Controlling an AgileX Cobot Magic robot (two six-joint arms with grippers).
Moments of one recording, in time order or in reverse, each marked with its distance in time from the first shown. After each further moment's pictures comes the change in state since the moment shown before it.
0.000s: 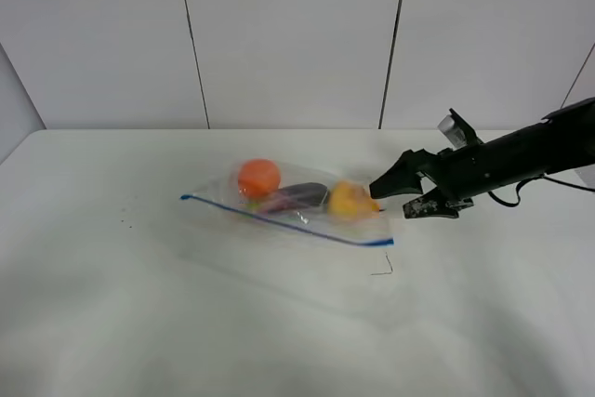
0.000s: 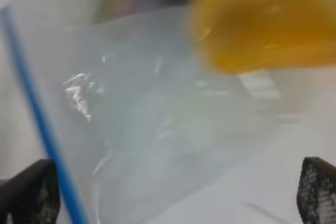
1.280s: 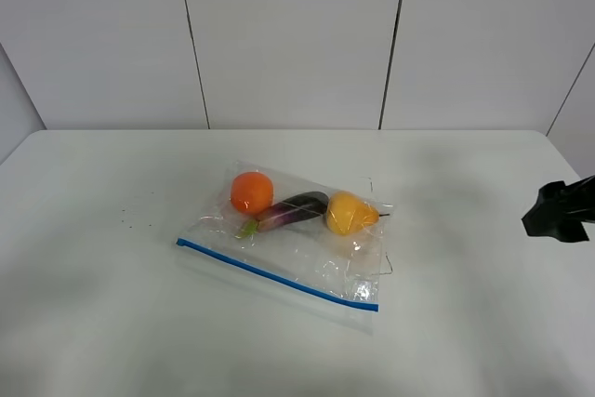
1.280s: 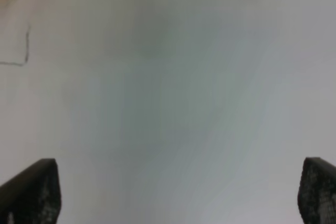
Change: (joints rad) left arm 0.000 0.000 0.000 0.000 -0.002 0.000; right arm 0.000 -0.867 0.293 -1.080 -0.123 0.771
